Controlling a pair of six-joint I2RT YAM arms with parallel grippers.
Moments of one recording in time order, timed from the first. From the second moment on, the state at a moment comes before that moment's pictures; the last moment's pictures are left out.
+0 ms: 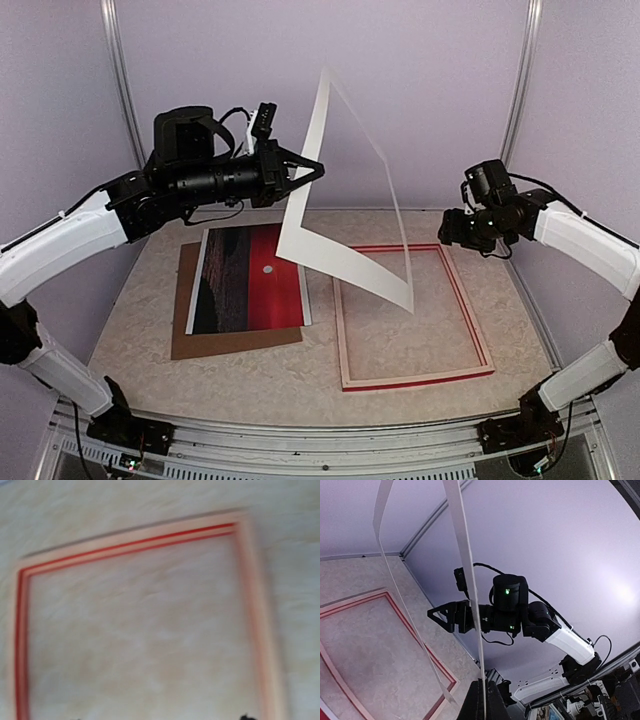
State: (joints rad) left arm -0.83 1.42 1.47 -0.16 0.32 -0.76; right arm 0.44 1.42 1.24 -0.63 0.16 0.49
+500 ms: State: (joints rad) left arm -0.93 1.69 1.23 0.18 0.23 -0.97; right arm 0.21 1.30 1.24 -0.73 0.19 0.34
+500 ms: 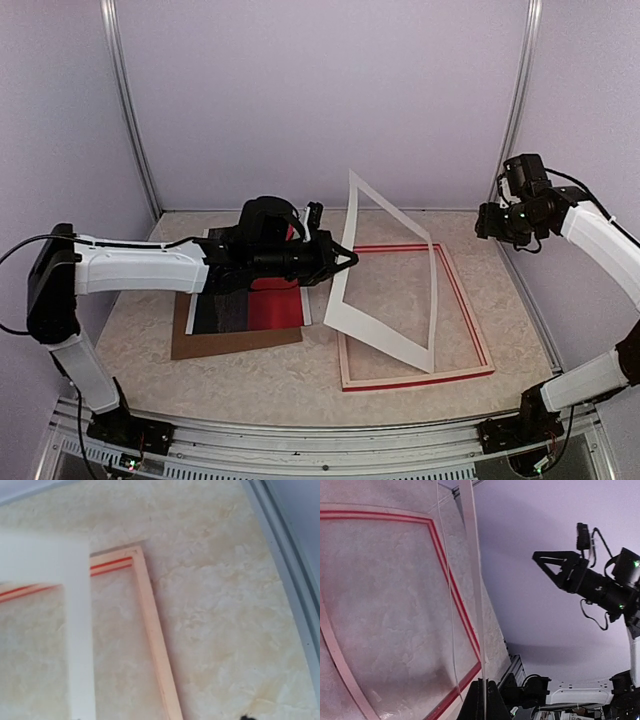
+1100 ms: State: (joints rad) left arm -0.94 1.85 1.05 0.38 0.13 -1.20; right arm 0.21 1.31 1.15 -0.71 0.14 0.32
